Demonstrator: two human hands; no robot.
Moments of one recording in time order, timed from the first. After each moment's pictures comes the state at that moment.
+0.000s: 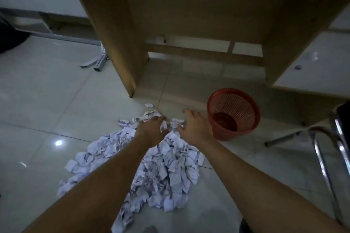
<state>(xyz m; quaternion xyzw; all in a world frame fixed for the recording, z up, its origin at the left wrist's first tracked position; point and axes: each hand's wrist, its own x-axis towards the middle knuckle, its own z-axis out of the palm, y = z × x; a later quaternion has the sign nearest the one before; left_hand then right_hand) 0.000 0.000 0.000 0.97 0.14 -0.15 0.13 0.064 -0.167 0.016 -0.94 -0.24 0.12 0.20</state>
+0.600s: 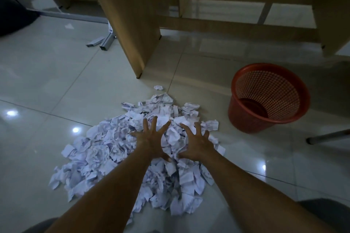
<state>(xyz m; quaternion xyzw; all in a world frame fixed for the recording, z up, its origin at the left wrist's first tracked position) -0.037 0.012 -0.164 0.93 0.18 -0.32 -0.02 0.037 -0.152 -0.195 -0.89 -0.24 0.36 0.16</state>
